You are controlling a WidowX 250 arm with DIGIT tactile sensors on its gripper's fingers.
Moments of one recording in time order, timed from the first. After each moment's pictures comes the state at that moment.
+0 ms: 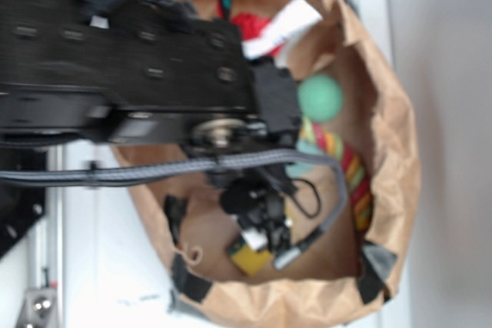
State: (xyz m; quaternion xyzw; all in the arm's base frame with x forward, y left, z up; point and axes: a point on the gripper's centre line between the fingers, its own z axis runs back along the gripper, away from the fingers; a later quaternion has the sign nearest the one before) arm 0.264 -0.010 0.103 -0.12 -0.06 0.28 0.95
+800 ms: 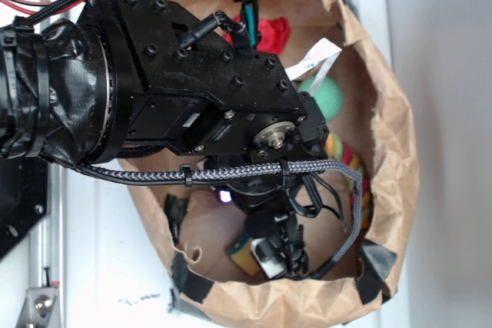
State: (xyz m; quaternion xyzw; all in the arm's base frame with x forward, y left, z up) arm 0.273 -0.036 0.079 -0.19 -0.02 0.26 0.95
